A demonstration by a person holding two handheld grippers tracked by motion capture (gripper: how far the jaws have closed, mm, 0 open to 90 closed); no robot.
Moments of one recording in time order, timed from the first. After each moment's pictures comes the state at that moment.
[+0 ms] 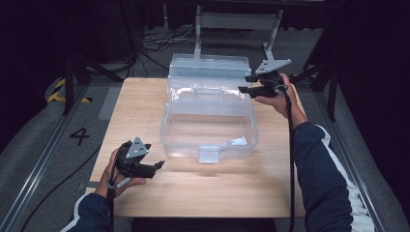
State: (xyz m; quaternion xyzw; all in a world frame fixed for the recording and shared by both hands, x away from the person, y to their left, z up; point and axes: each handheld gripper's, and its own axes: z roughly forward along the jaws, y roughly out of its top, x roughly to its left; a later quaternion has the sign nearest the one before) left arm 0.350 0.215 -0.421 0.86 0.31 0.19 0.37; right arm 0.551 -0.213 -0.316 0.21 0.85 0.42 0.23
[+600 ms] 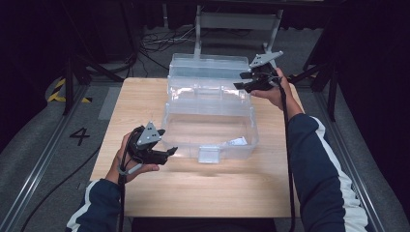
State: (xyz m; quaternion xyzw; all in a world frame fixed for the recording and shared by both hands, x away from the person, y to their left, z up) left arm 0.370 0.177 -0.385 0.86 0.26 0.19 0.40; right arm 0.575 -0.199 -0.314 0.20 0.87 0.41 0.20
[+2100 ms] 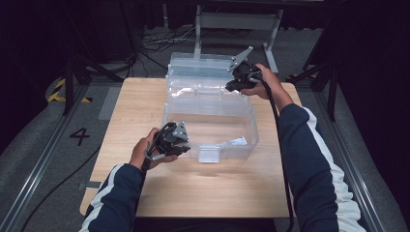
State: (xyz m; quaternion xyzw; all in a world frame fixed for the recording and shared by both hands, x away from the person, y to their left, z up) left arm 0.416 0.124 -0.407 0.94 0.17 0.10 0.28; right arm 0.577 -0.146 -0.300 0.12 0.94 0.27 0.16
